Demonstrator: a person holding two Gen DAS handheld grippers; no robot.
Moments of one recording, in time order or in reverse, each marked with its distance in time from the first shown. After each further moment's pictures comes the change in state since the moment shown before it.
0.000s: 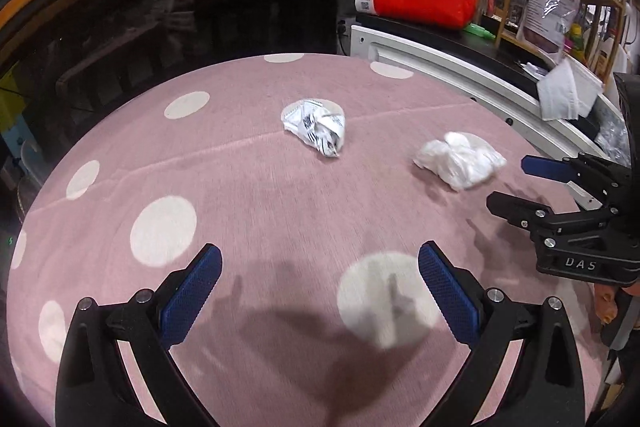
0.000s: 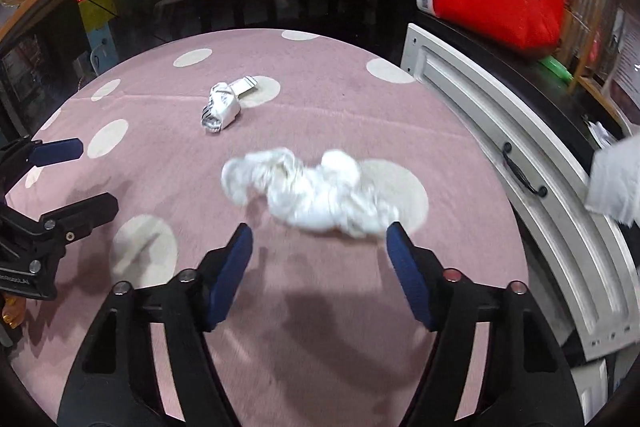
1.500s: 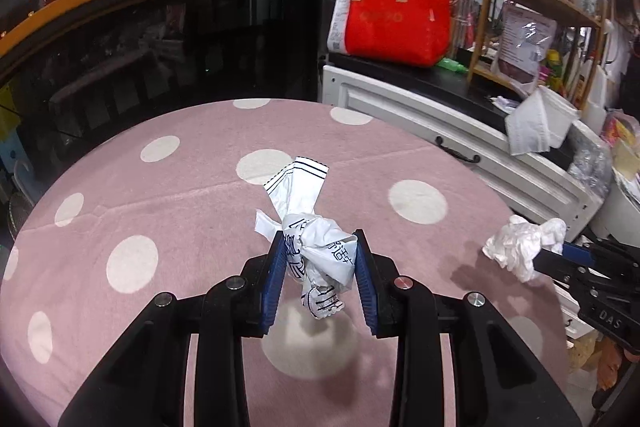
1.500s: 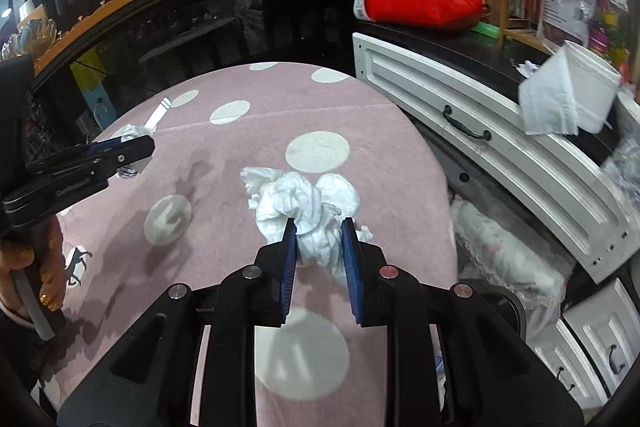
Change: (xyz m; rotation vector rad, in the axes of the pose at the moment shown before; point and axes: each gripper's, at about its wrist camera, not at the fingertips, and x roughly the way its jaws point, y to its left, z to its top) left arm -0.043 -0.047 0.011 -0.010 -0.127 -0.059; right arm -0.098 -0.050 -0.071 0.219 -0.098 0.007
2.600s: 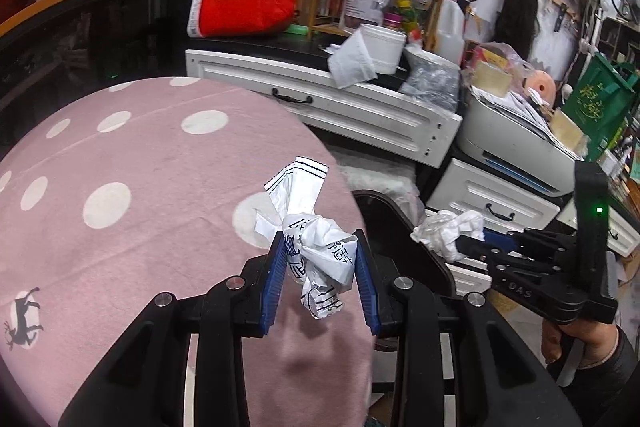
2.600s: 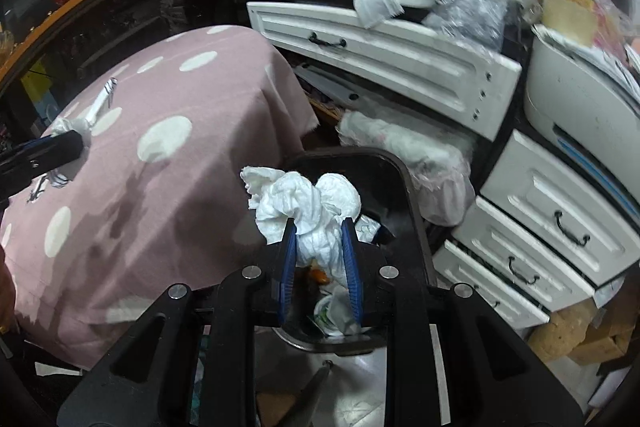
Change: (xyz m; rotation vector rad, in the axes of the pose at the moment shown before) left arm -0.085 -0.160 -0.106 0.147 0.045 -0.308; right arm -0.118 -0.102 -0.171 0.174 0.065 -0.209
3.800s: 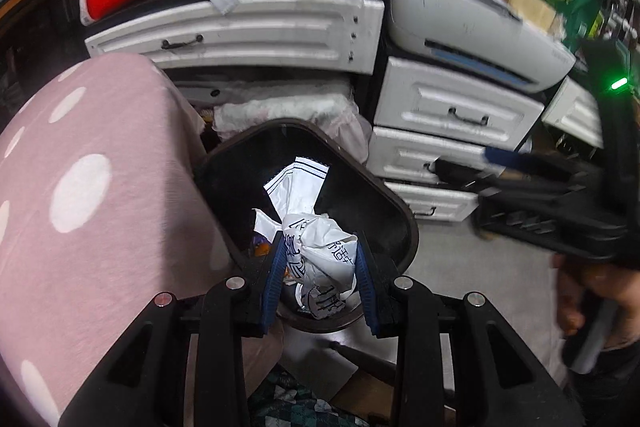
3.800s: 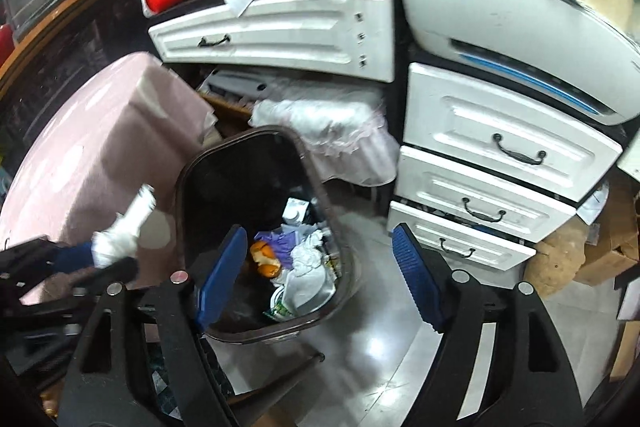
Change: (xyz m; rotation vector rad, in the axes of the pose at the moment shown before) left arm 0.104 -0.112 -0.040 0.238 0.240 -0.074; right arm -0.002 -0.094 -0.042 0.277 -0.015 -0.152
